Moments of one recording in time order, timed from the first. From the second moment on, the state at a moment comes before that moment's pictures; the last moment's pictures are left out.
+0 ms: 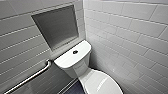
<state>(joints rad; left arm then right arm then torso) 1.08 2.64 -1.88 -0.03 0.13 -0.10 -1.63 2.50 -2.16 -0.29 0.53 0.60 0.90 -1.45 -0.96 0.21</state>
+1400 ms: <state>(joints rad) 0.94 2.79 -2.13 -0.12 0.17 -0.11 -1.63 2.54 -2.19 -0.31 0.52 0.60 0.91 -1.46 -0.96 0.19</state>
